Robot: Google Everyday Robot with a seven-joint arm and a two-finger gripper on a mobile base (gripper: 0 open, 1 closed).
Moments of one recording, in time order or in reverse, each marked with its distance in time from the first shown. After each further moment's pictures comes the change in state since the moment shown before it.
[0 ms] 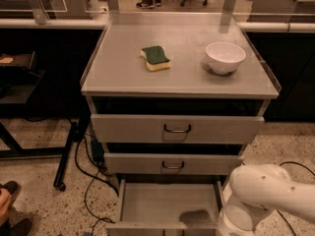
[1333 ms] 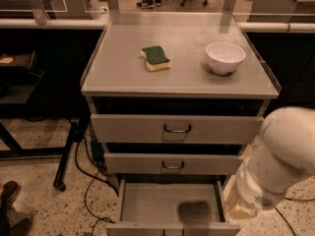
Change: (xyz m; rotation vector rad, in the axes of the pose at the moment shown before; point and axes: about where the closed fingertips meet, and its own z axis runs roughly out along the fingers) arm -0.026 0.008 -0.170 0.195 -0.059 -0.105
